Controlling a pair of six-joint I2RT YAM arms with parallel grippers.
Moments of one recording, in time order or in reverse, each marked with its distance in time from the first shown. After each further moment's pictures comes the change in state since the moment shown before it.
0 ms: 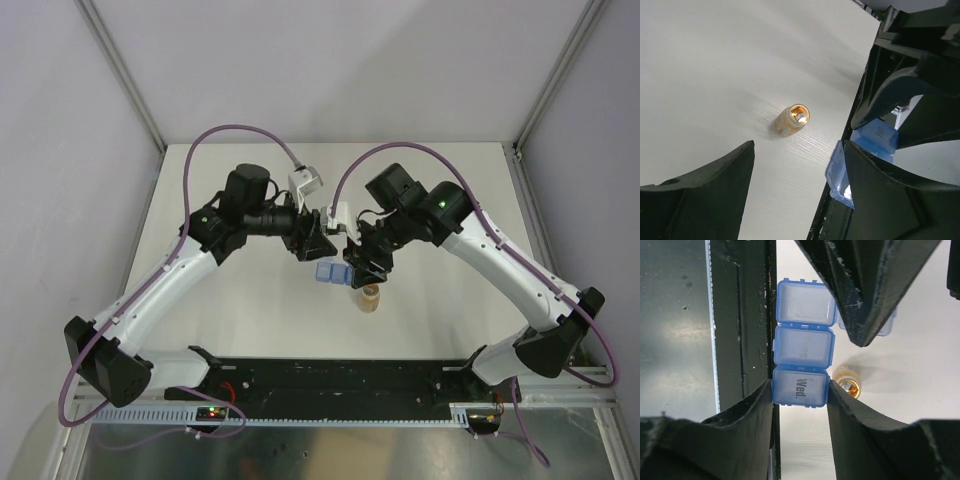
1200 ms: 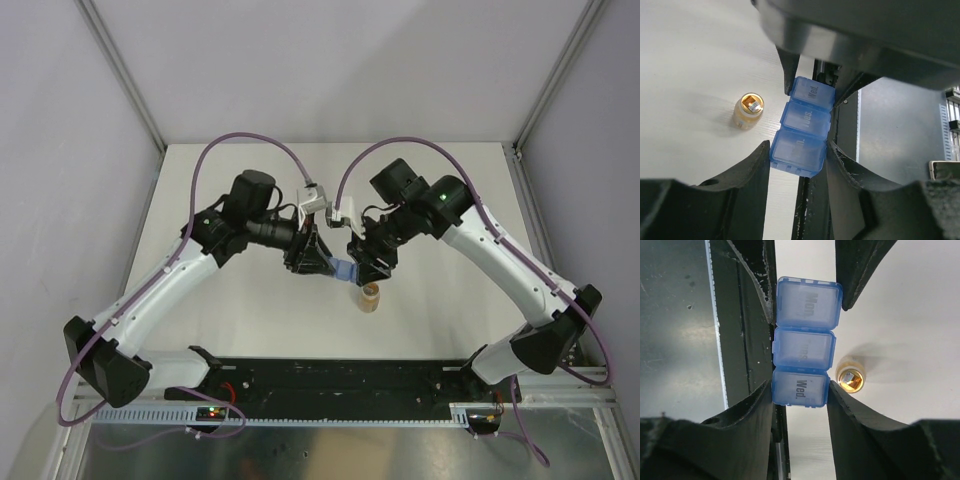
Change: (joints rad) left arm -0.037 -0.007 0.000 -0.111 0.210 0.137; right arm -0.052 0.026 0.021 -0.051 -0.028 0.005
